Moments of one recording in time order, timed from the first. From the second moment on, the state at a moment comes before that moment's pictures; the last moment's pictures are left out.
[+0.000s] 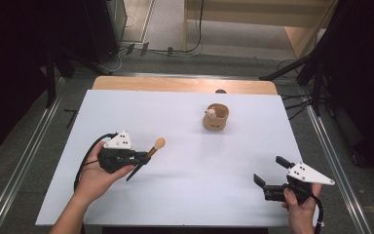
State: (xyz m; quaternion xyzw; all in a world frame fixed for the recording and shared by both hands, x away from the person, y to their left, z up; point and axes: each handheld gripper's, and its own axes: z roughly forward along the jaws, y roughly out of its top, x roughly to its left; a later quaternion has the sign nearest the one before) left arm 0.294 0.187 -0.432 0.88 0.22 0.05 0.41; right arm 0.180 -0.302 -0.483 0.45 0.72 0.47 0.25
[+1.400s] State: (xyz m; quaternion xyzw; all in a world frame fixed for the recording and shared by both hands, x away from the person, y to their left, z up) left arm 0.283 0.143 -0.447 0.78 0.23 0.04 0.57; right arm 0.212 -0.211 -0.435 0.39 0.71 0.56 0.18
